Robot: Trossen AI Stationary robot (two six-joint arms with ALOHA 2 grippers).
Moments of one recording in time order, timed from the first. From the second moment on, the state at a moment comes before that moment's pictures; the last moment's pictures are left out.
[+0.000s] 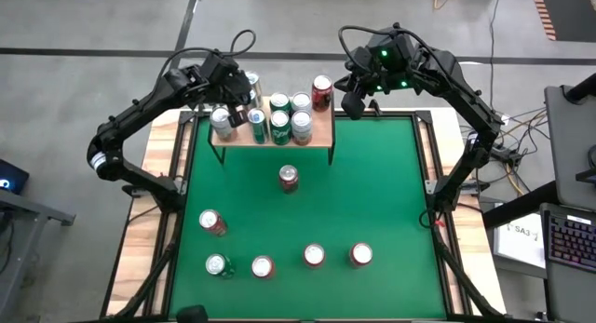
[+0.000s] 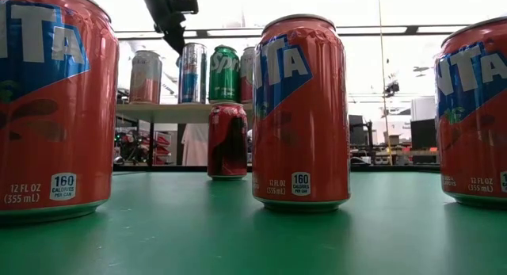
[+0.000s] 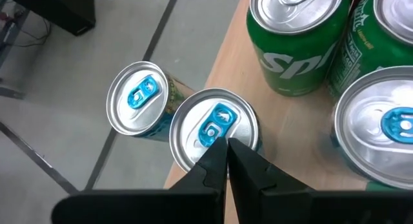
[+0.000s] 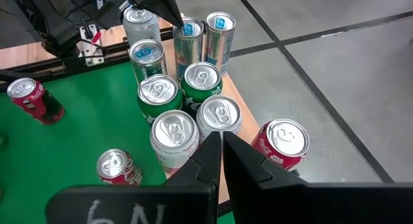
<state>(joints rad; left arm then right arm) 0.66 1.42 1.59 -1.01 -0.16 0.43 -0.46 1.69 2.29 -1.19 -0.05 -0.09</state>
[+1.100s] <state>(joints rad) 0.72 1.03 1.07 -0.46 -0.05 0.41 -0.36 1.57 1.81 -0.80 -0.05 -0.16</state>
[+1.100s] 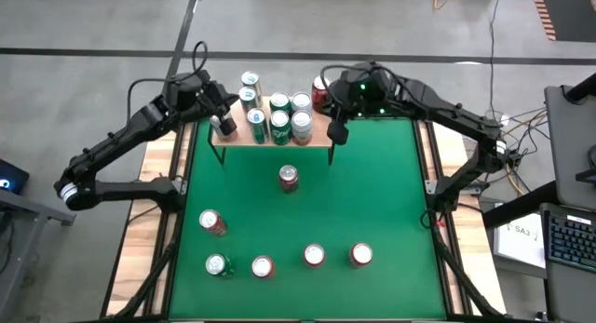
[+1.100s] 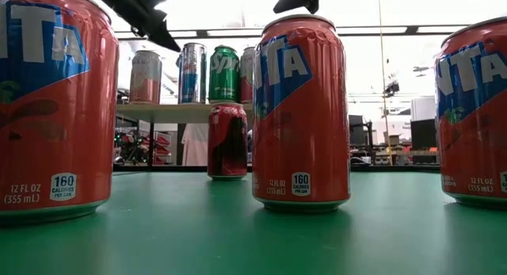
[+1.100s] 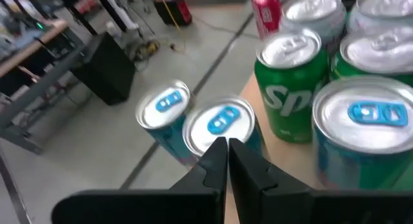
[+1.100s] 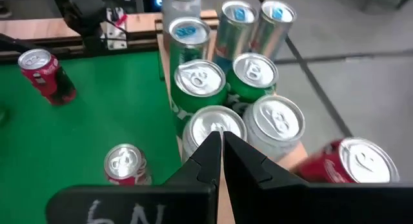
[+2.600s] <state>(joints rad) 0.72 1.26 1.30 -0.69 -0.09 0.41 -0.34 1.36 1.29 -0.41 0.00 -0.15</state>
